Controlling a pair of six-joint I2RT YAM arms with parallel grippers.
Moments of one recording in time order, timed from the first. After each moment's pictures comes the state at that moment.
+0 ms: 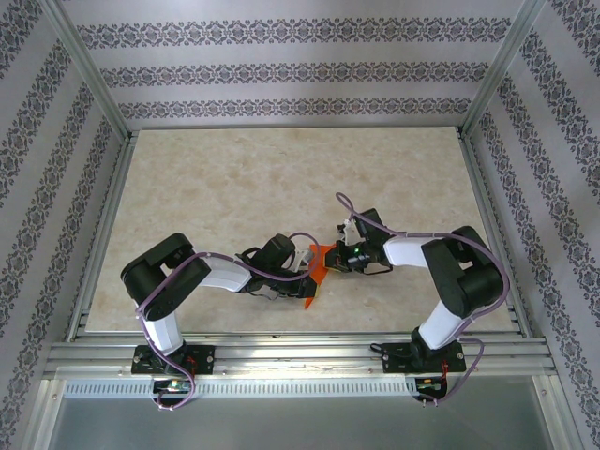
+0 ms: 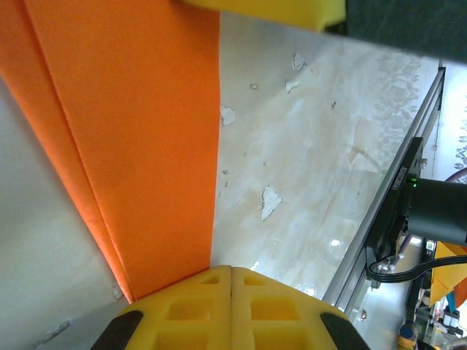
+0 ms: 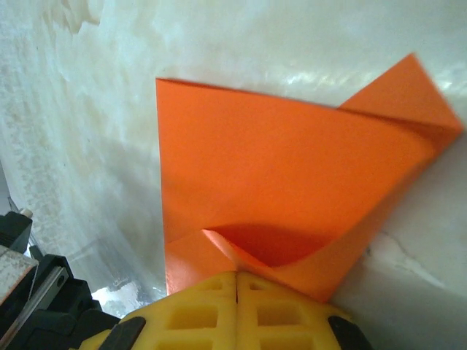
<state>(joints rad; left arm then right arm) -0.81 1.78 0.68 0.24 0.62 -0.78 0.39 1.67 0.64 -0.04 -0.67 0.62</state>
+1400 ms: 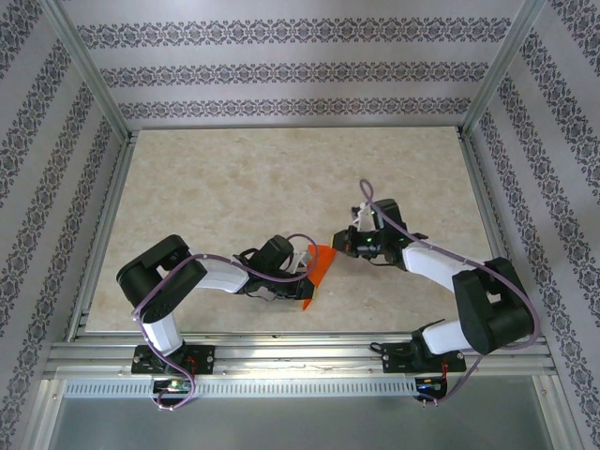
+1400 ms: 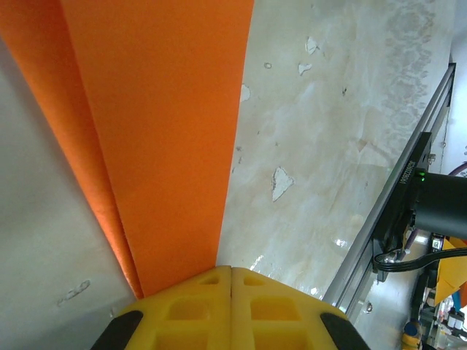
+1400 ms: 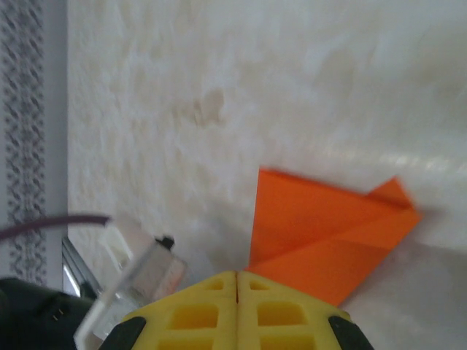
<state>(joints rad) -0.81 1.76 0.67 0.21 0.61 -0.78 0.37 1.42 0.60 -0.01 -0.65 0.68</state>
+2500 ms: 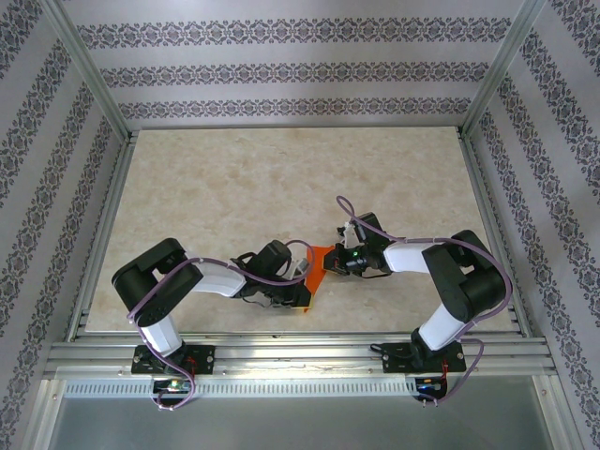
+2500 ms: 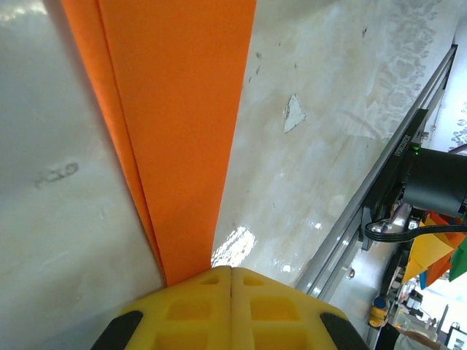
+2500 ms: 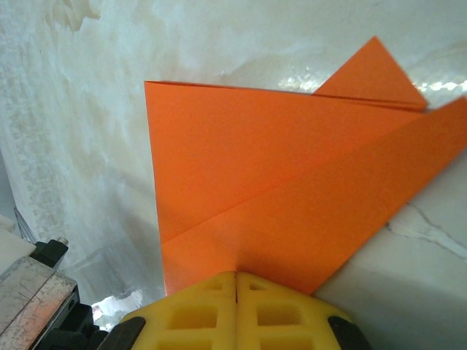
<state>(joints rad) -0.83 1.72 0.63 0.18 0.67 -0.86 0.44 1.64 0.59 0.04 -0.64 0.70</state>
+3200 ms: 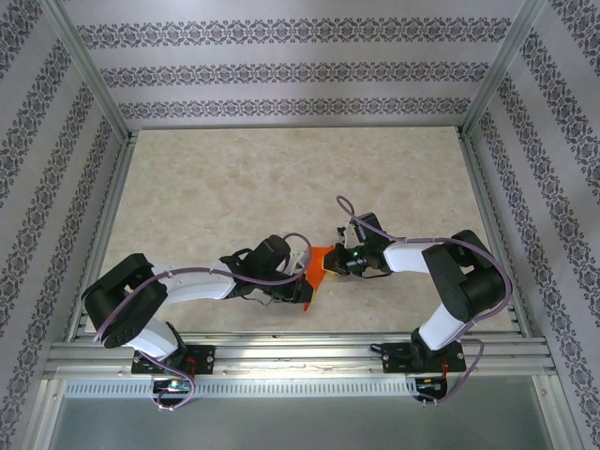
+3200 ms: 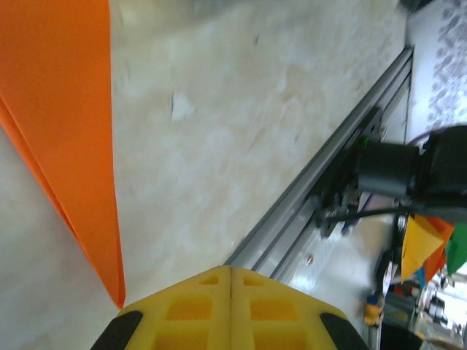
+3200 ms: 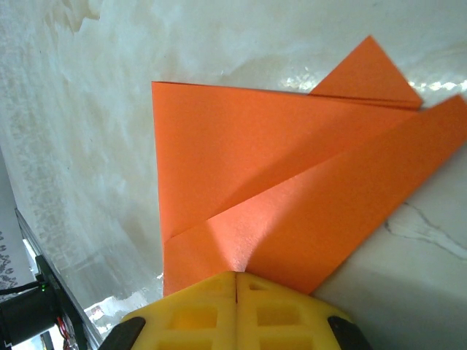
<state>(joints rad) -0.85 1.52 0.67 0.03 0.59 -0.85 0.44 1.64 0.59 0.04 -0.64 0.70</state>
